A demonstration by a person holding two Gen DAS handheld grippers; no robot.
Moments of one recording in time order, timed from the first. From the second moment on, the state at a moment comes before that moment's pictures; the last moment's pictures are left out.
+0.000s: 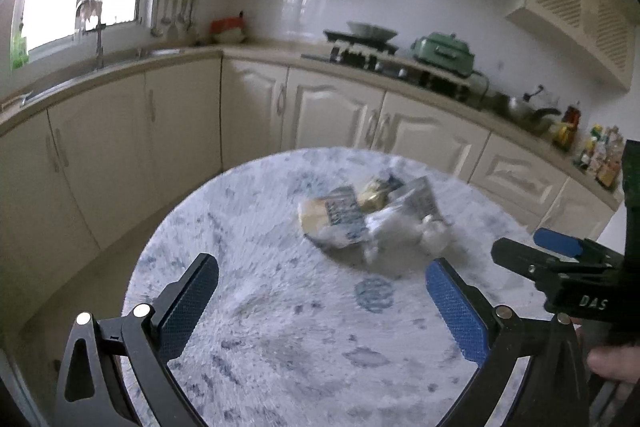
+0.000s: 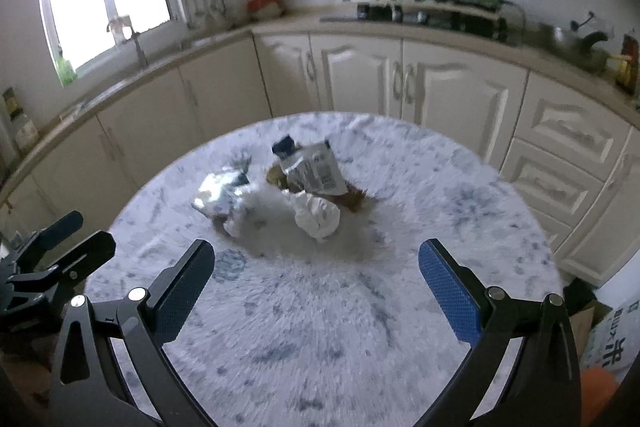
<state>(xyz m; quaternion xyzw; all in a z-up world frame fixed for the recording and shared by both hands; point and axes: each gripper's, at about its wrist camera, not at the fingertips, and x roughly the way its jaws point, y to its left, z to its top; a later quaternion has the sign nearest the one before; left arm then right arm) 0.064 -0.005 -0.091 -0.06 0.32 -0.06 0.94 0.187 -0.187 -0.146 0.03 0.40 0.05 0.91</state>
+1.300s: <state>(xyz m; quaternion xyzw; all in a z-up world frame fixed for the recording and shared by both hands) 0.303 -0.049 -0.166 -0.03 0.44 -0.09 0.89 0.255 -0.192 -0.208 0.02 0.45 0.09 0.89</state>
